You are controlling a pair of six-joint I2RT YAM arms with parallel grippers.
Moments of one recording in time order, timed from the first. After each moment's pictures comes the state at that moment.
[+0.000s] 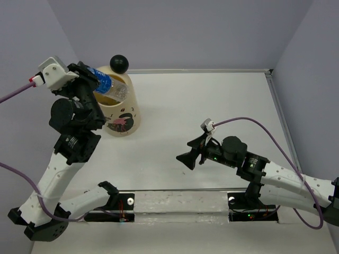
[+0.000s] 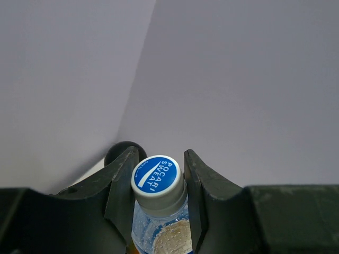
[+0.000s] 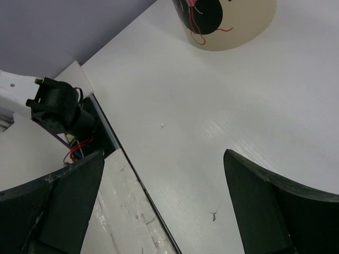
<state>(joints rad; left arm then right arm) -0.64 0.93 1.39 0.07 -1.05 0.01 1.04 0.84 0.59 0.09 -0.05 0.39</state>
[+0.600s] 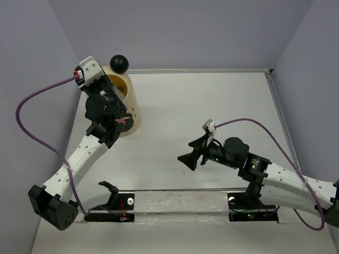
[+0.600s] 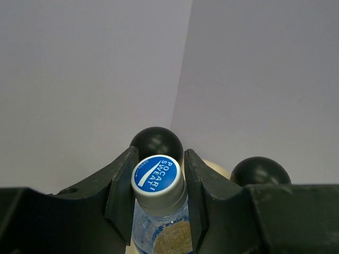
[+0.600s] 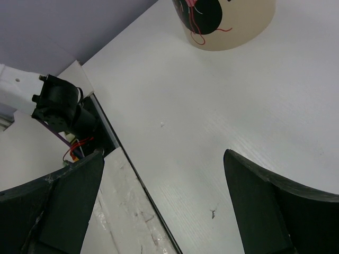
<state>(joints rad) -0.53 1.08 1.10 0.59 -1.13 0.36 1.04 0.81 0.58 0.08 -0.05 0.39</state>
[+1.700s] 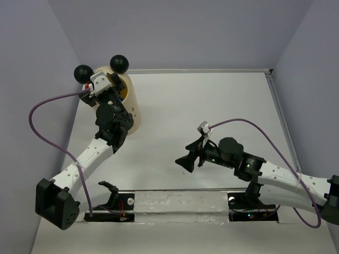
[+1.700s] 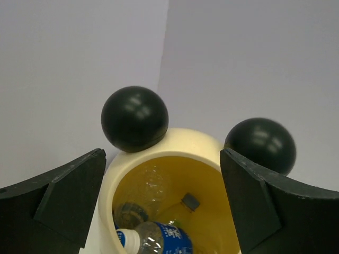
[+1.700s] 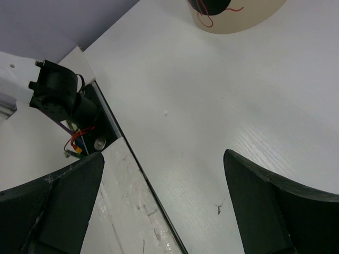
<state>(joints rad) -0.50 1.11 0.83 0.84 -1.05 0.28 1.04 0.86 0.56 0.12 -0.10 0.41</state>
